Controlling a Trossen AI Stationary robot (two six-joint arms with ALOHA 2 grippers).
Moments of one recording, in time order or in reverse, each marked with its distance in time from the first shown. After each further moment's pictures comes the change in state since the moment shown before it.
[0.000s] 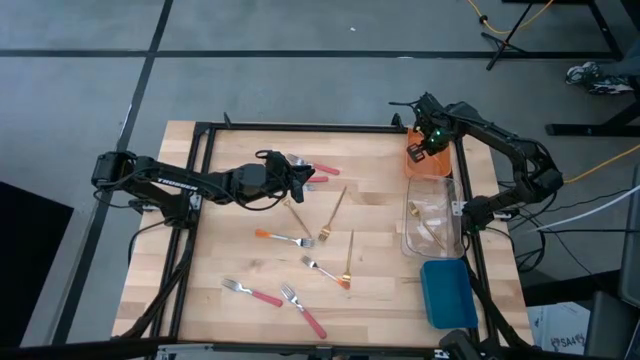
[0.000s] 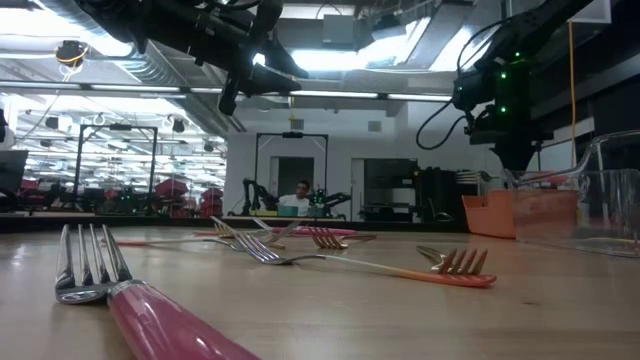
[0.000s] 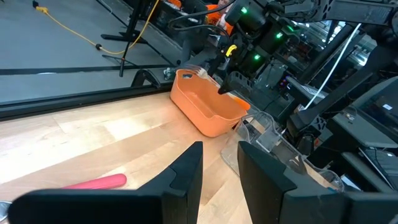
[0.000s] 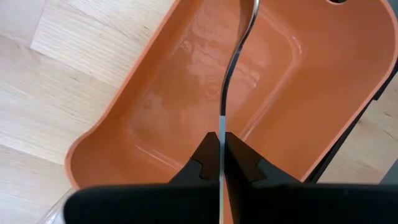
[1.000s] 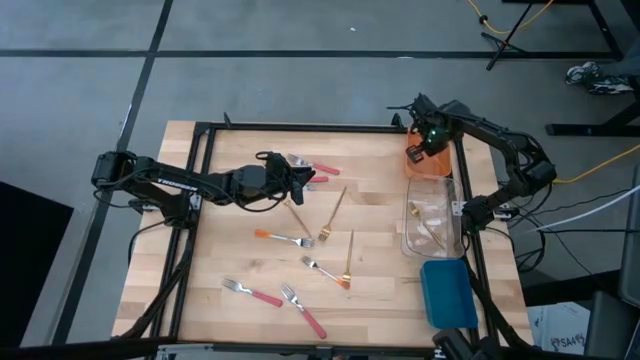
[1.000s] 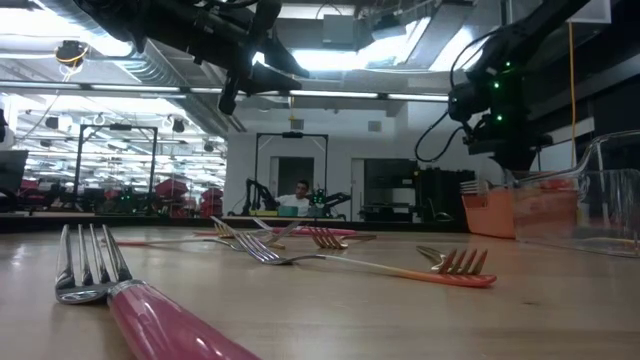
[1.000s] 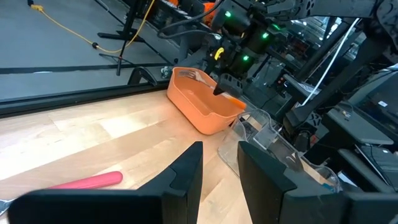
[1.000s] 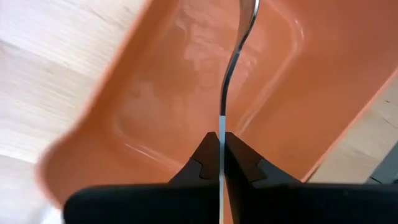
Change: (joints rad) left arm -0.013 0.000 0.000 0.000 0.000 0.000; right arm 0.000 0.079 0.024 -0.026 0.023 0.031
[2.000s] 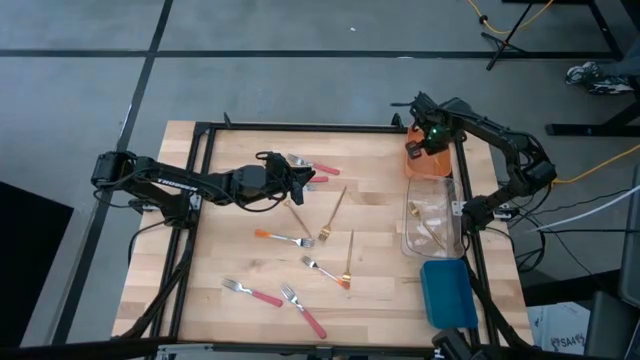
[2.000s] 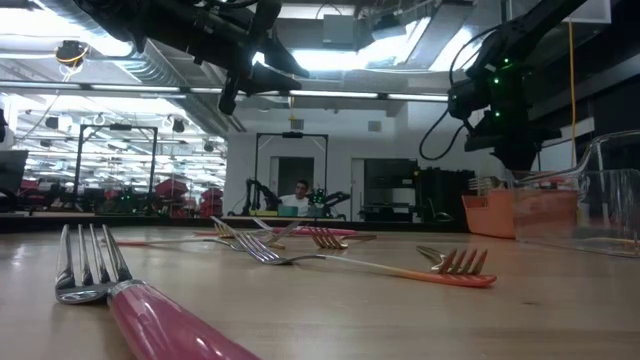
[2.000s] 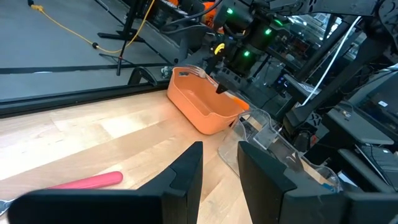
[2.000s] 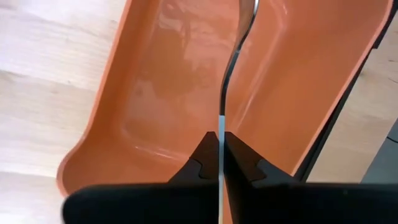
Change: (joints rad) left arm 0.000 0.000 0.000 0.000 0.000 0.002; right arm 0.002 0.000 0.030 -0.060 0.005 0.192
